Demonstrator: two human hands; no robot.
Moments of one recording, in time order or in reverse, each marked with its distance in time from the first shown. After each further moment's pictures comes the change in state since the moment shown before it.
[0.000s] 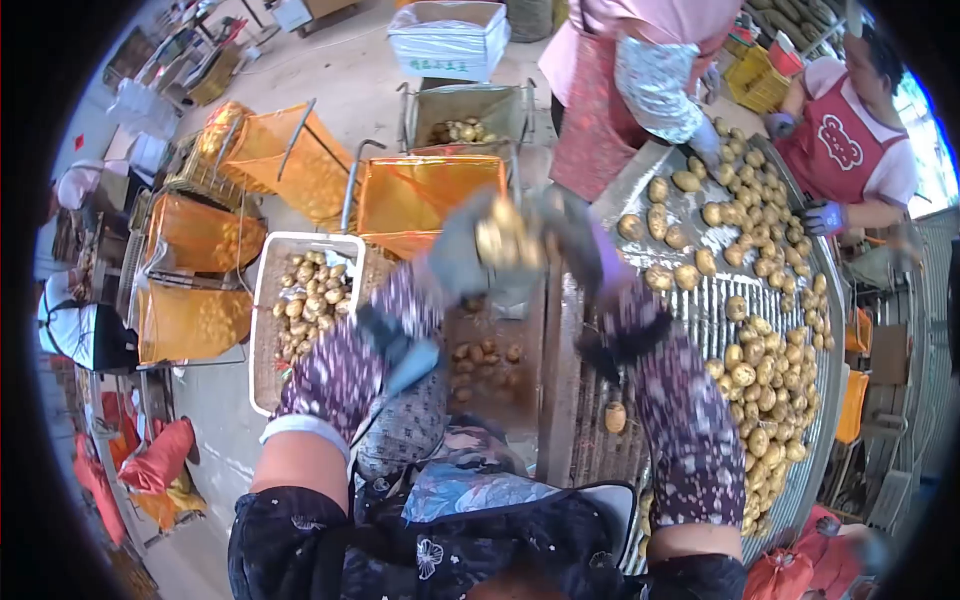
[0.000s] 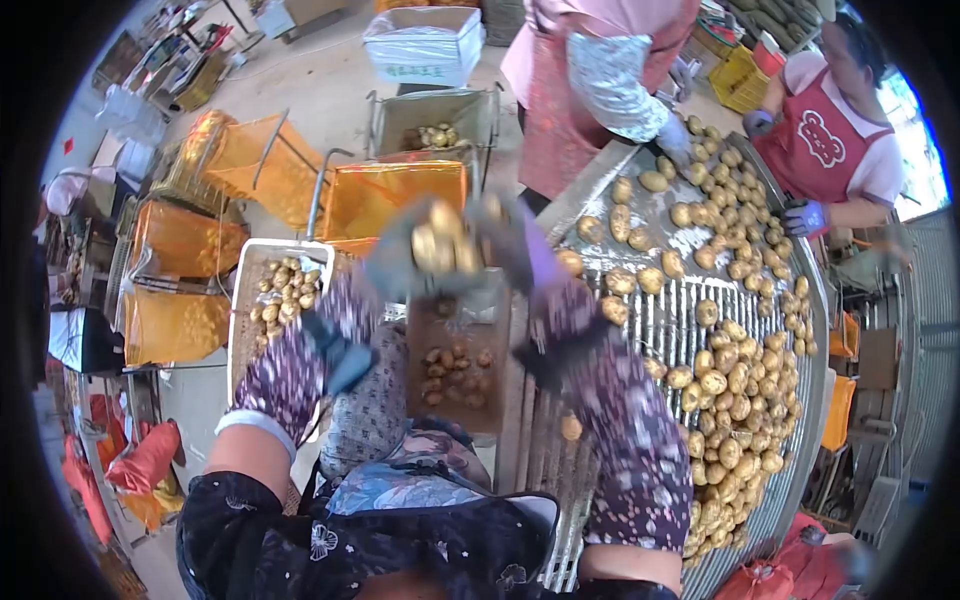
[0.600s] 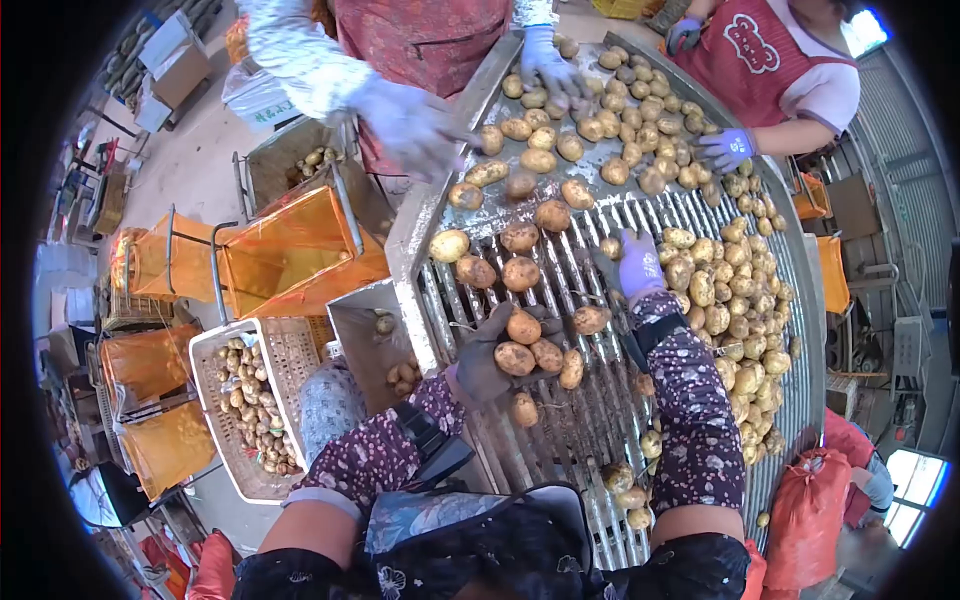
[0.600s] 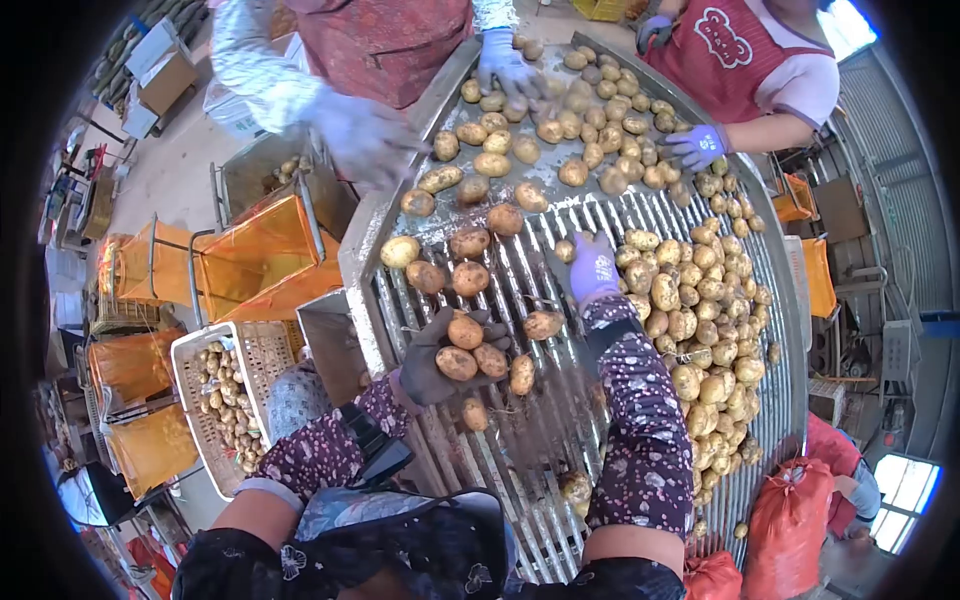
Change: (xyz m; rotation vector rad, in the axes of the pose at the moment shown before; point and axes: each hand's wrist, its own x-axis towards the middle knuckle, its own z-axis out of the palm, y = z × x) left_hand 0.075 -0.250 0.018 -0.103 0.090 -0.353; right_hand -0.231 0.102 -0.197 -0.930 0.418 0.749
